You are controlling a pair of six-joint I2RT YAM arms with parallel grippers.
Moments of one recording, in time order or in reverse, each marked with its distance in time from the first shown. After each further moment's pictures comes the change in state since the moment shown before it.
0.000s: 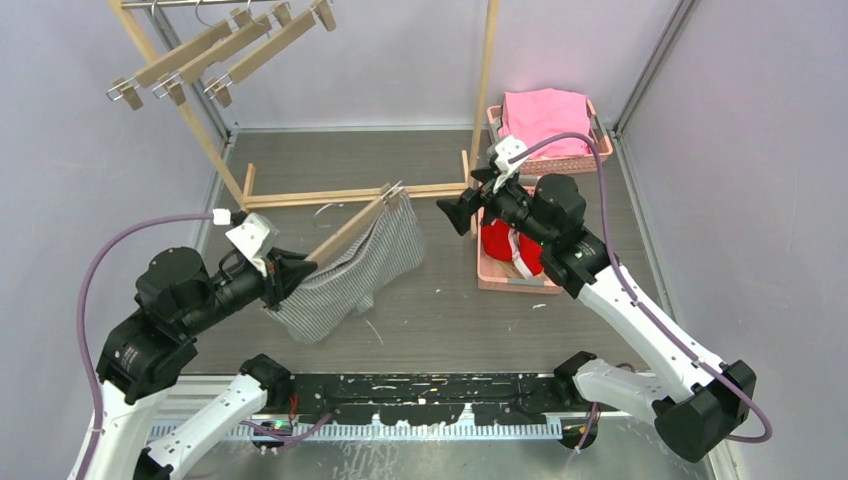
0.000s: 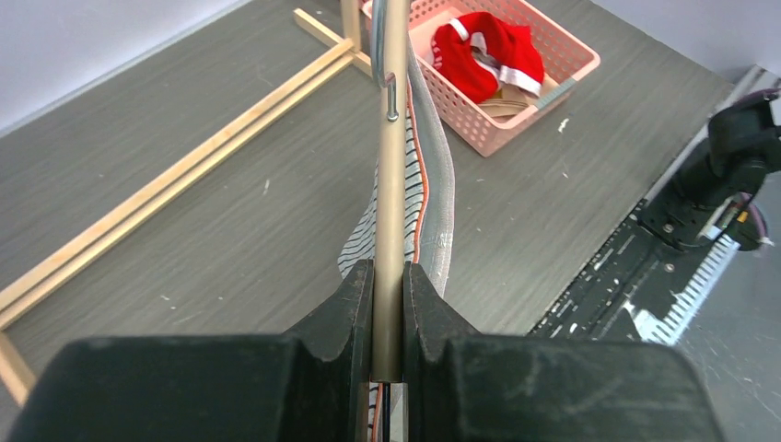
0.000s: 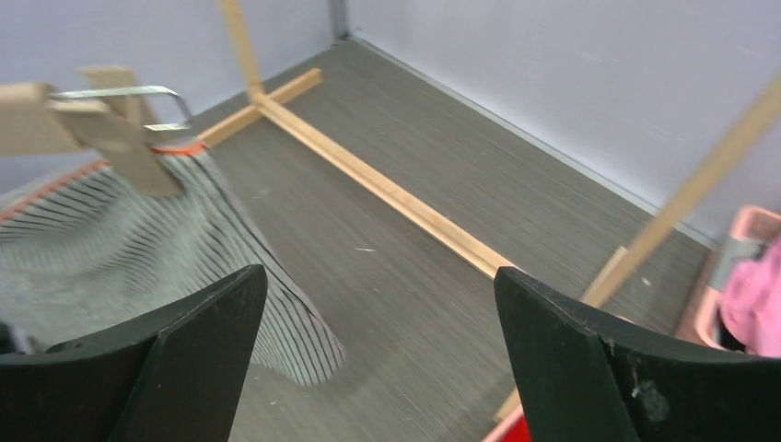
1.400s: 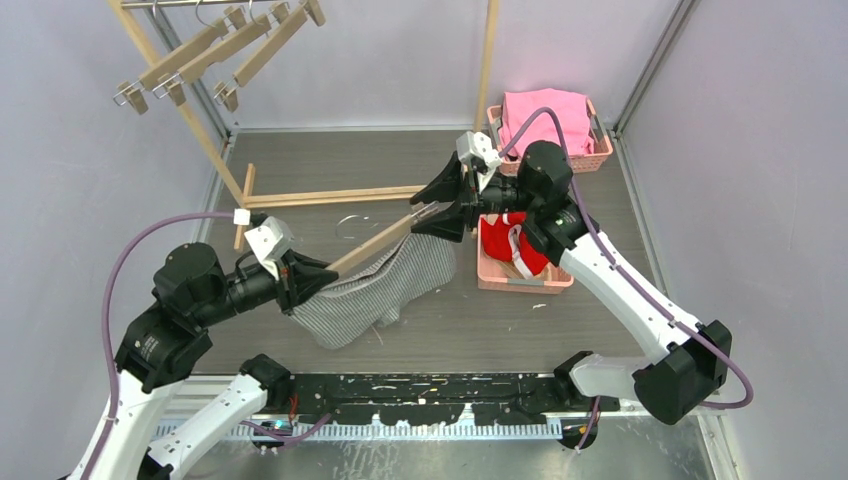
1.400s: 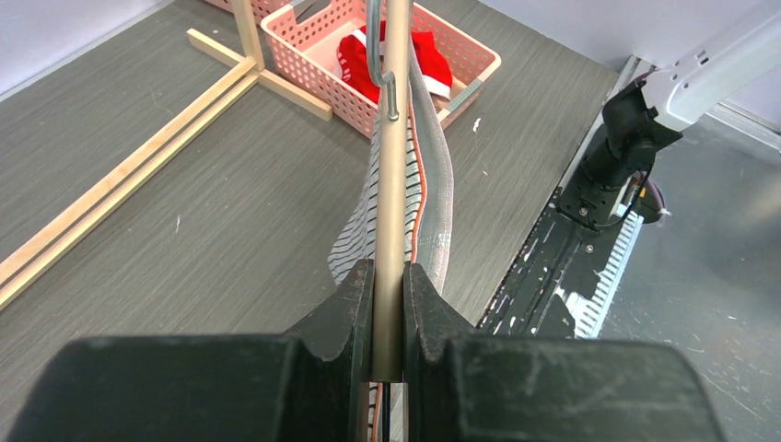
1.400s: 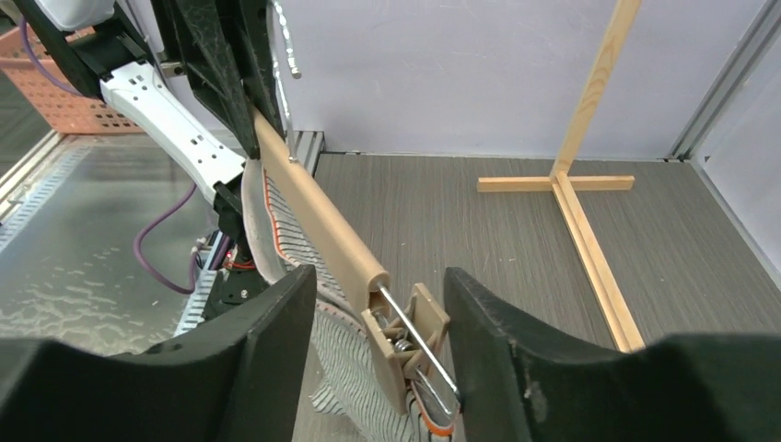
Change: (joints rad) left arm 0.000 0.000 -0.090 0.106 0.215 -0.045; right arm 0.000 0.197 0.194 0.135 -0.856 0.052
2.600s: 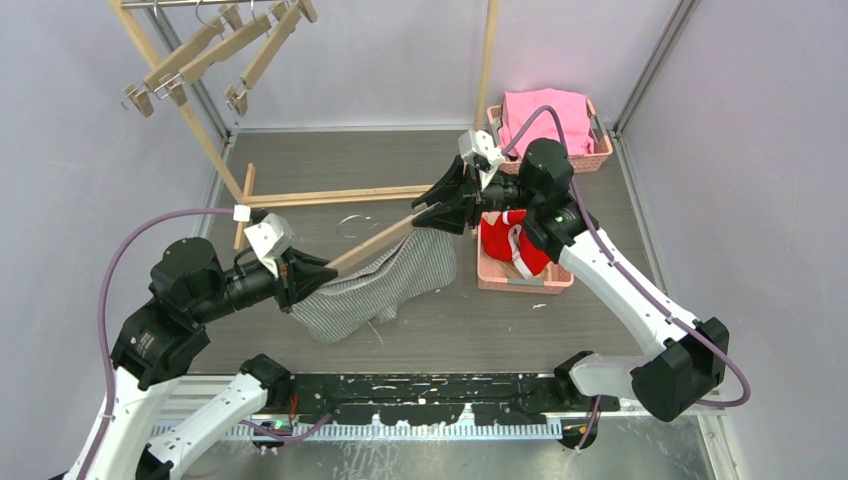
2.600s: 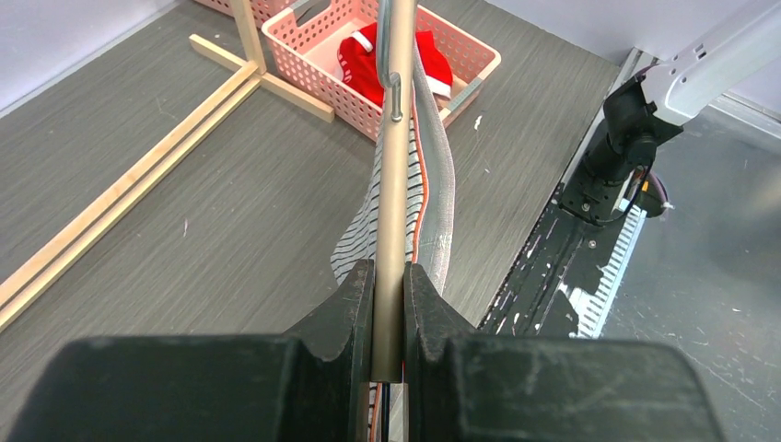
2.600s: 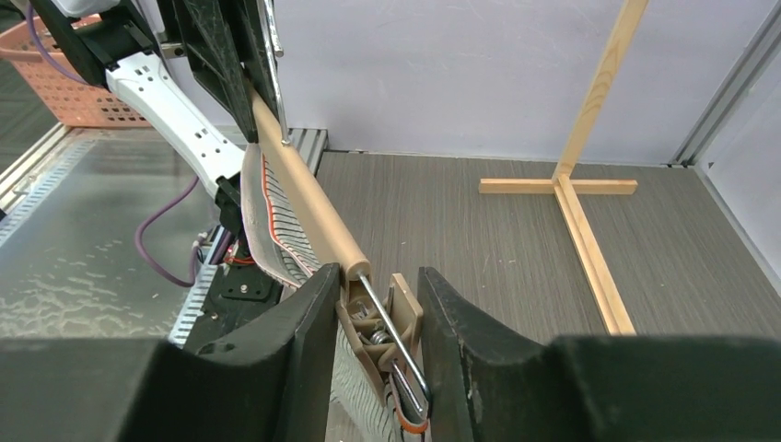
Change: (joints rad) left arm -0.001 0.025 0.037 -0.016 0.004 0.021; right arm -0.017 0.016 0.000 0.031 -0.047 0.008
